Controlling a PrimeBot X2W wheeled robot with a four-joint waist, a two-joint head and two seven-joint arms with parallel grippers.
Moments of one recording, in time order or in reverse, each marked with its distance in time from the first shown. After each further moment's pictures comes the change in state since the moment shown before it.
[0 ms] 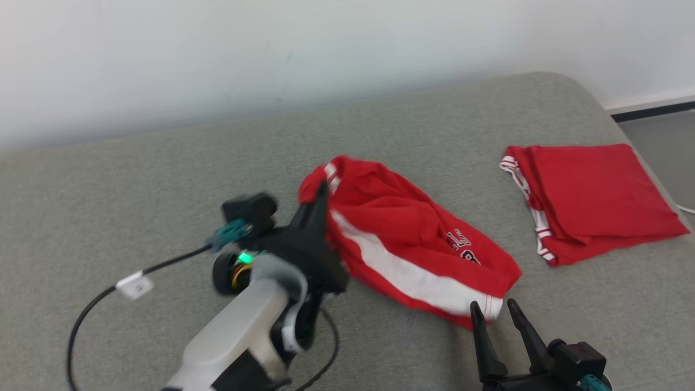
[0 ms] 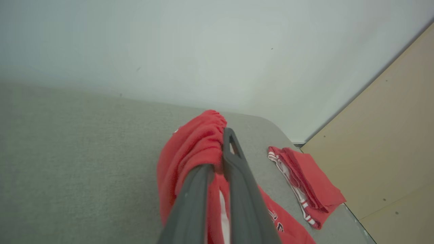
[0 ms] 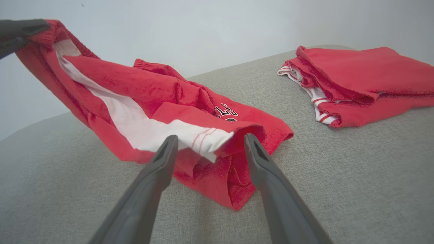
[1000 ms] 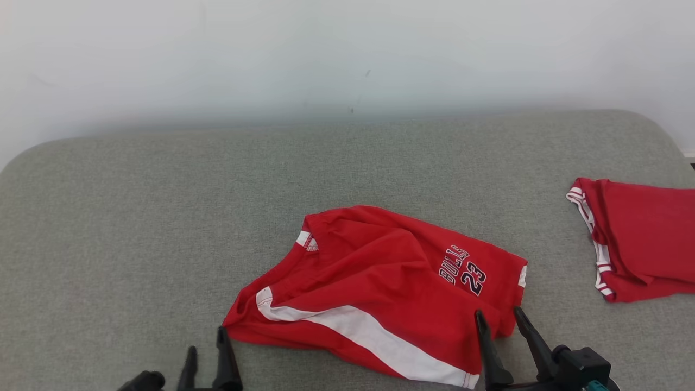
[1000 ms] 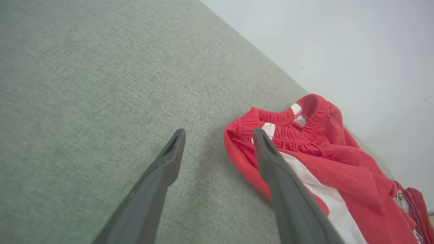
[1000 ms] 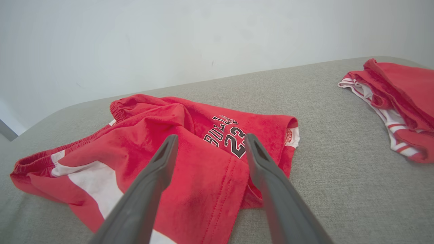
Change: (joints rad) left arm 0.647 -0.026 0.553 -0.194 0.236 -0.038 -0.002; right arm 0.048 0.000 -0.016 -0.076 -0.043 0.000 0.057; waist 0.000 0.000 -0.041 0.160
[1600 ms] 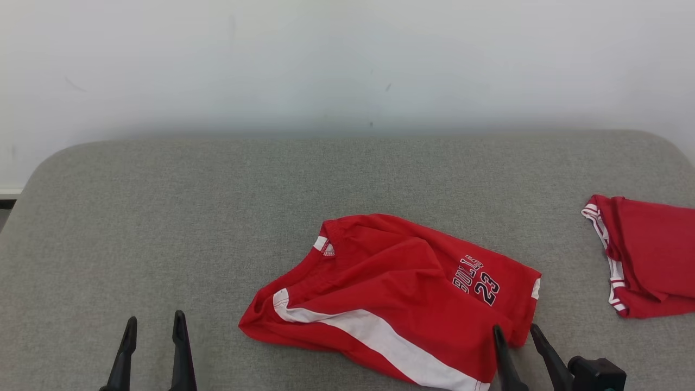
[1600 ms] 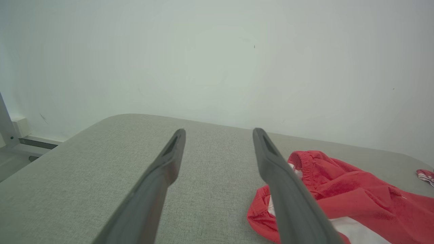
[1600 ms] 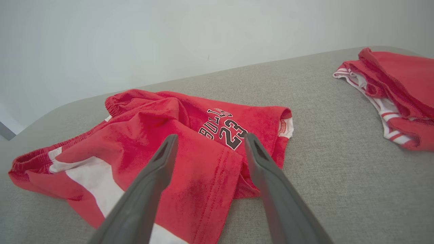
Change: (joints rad) left arm 0.195 -0.003 0.271 -0.423 0.604 -0.205 0.000; right arm 0.034 0.000 -0.052 -0.006 0.017 0.000 0.021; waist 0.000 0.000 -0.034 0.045
